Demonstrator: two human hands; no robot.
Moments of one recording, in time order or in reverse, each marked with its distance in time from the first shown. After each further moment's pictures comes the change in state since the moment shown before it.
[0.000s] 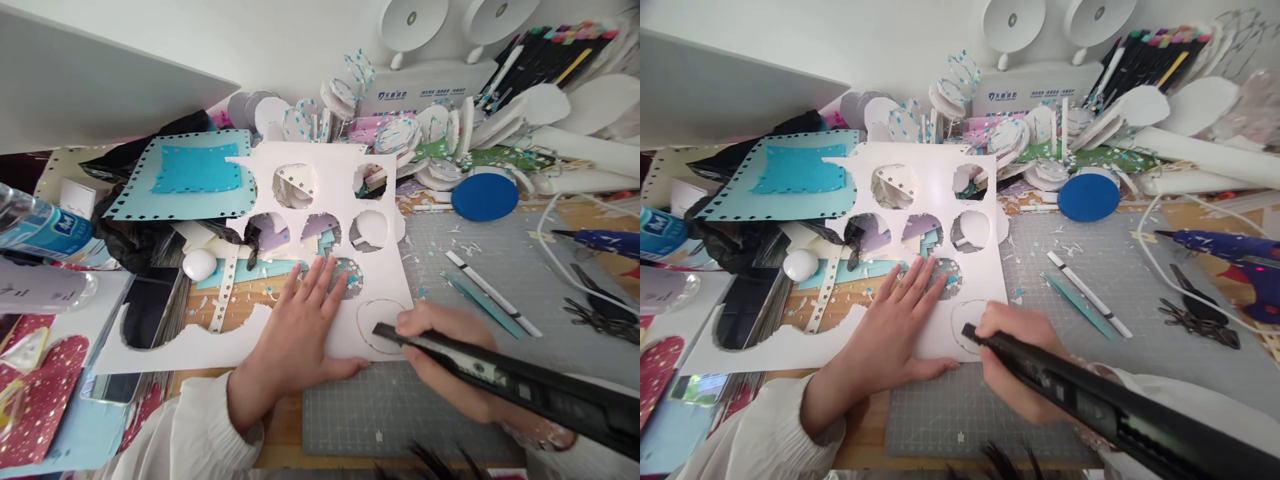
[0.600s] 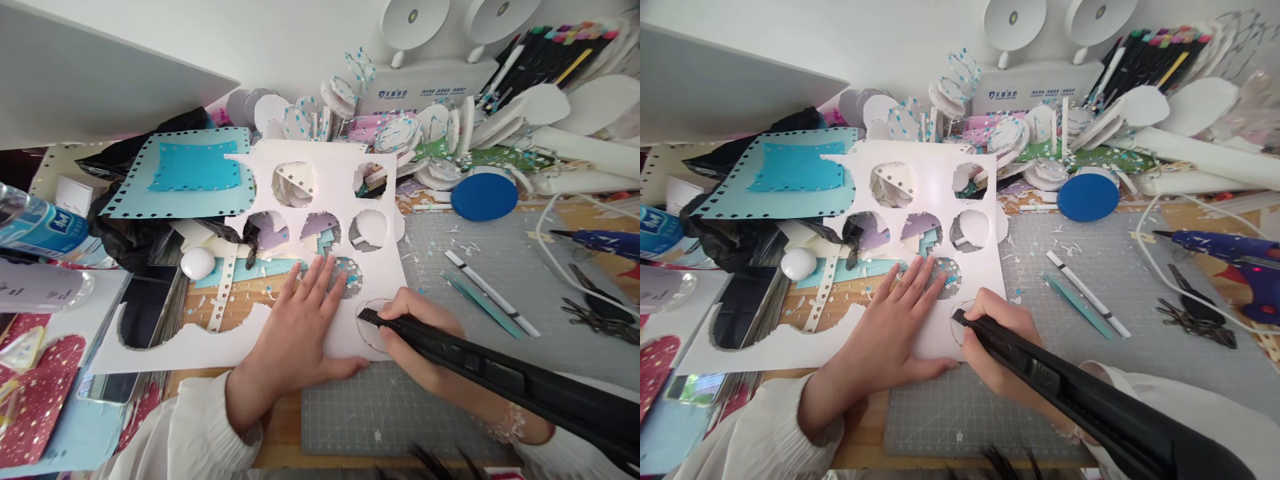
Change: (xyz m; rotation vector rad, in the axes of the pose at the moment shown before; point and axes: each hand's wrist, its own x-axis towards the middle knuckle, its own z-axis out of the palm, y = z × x) left_hand 0.000 0.000 0.002 -0.016 0.014 0.003; right_hand 0.010 -0.007 0.019 0.073 0.102 0.223
